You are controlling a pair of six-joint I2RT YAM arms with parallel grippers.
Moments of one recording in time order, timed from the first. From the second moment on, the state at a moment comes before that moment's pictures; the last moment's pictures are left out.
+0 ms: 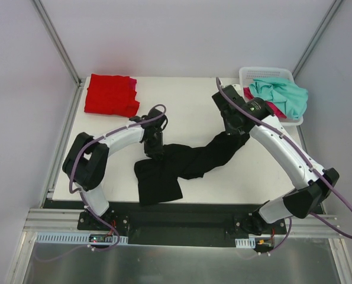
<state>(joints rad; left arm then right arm) -0.57 1.73 1.13 -0.73 0.09 -0.63 0.65 1.48 1.65 -1.26 0.55 0.32</state>
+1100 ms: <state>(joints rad) -0.77 1.19 0.72 -0.98 0.07 -0.79 0.55 1.61 1.62 -1.23 0.55 0.32</state>
